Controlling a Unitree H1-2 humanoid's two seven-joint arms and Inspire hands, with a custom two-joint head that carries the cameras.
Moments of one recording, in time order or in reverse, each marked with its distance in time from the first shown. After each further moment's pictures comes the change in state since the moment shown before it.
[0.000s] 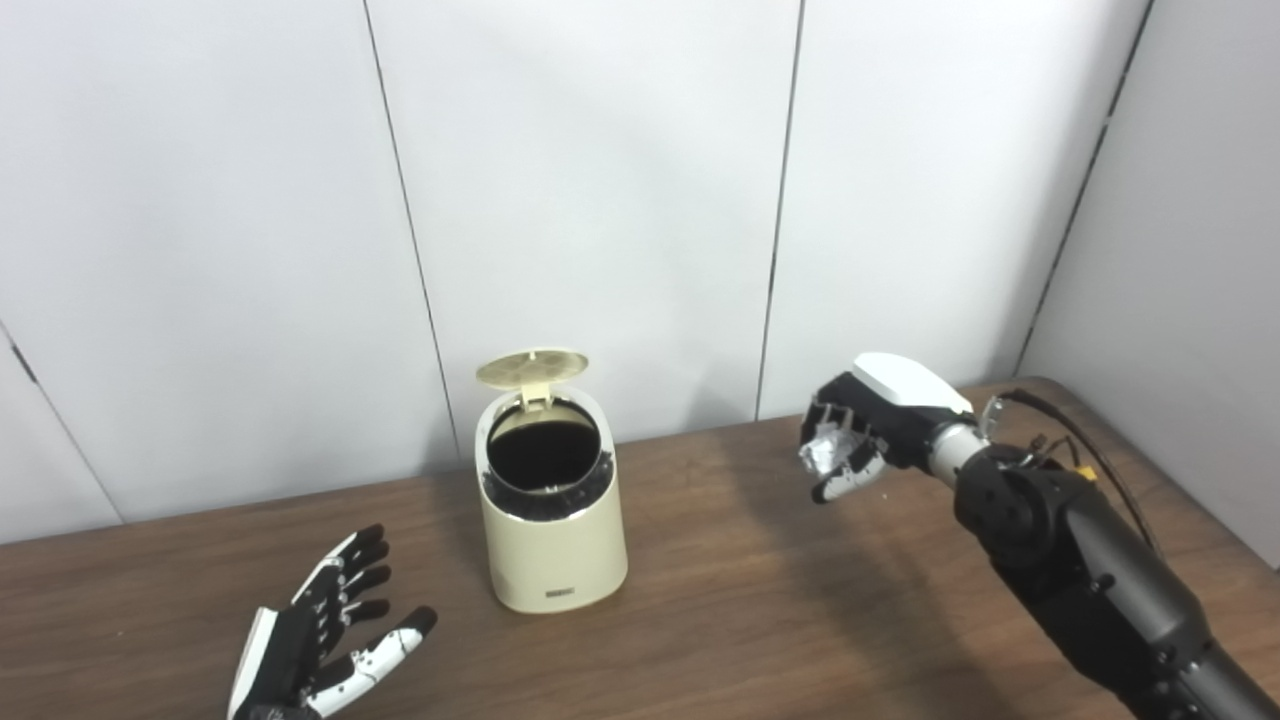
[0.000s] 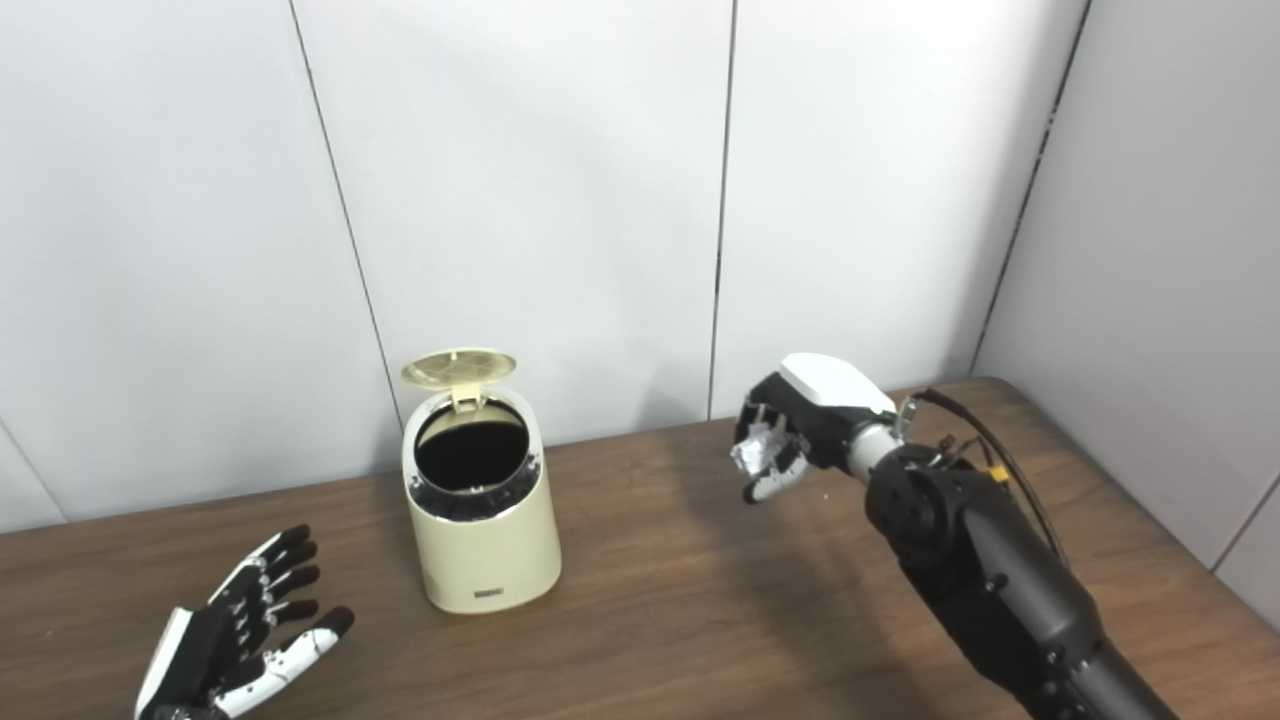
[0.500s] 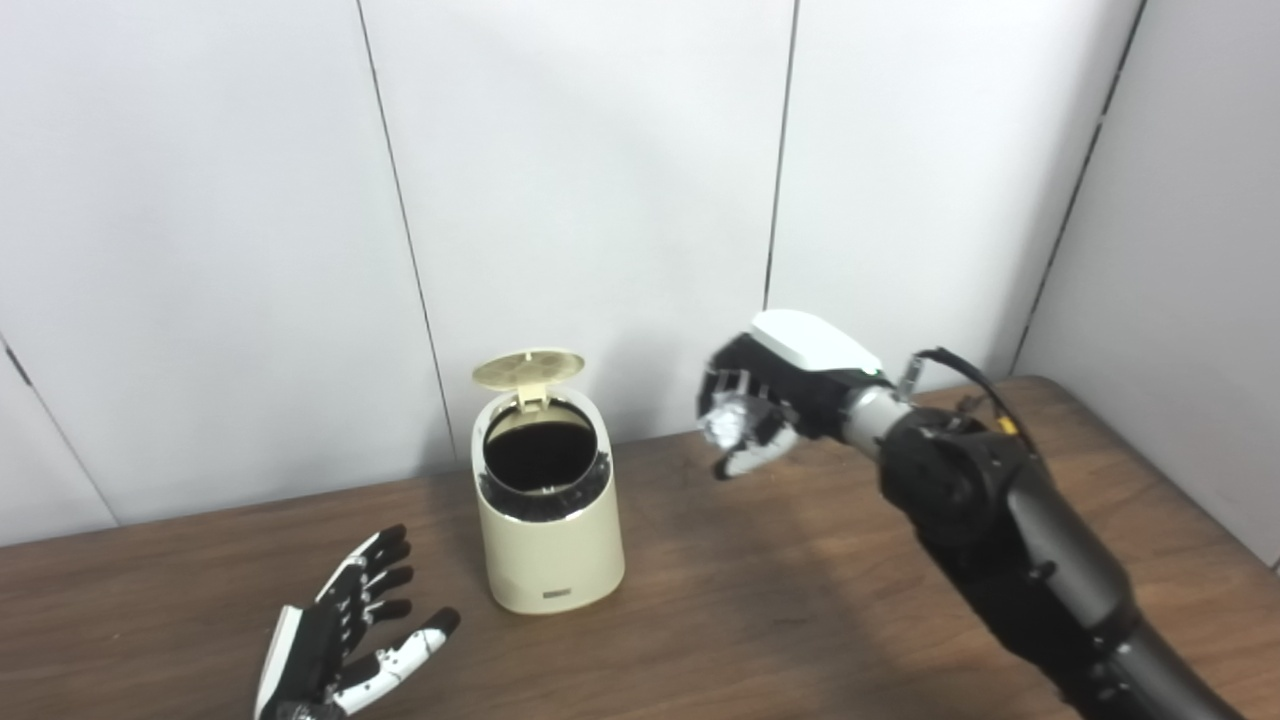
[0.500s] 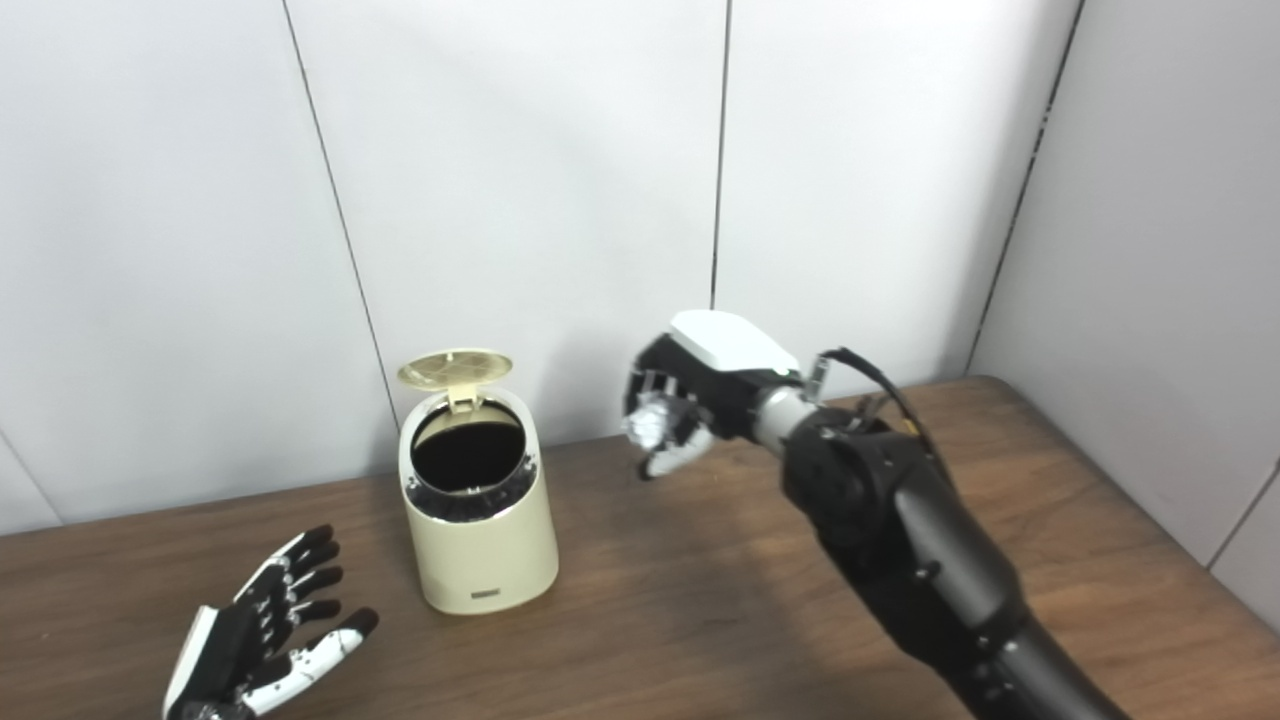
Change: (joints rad) left arm -0.003 -0.041 -0.014 0.015 0.013 -0.006 0.024; right arm -0.145 0.112 0.090 -0.154 -0.078 0.044 0.138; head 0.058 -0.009
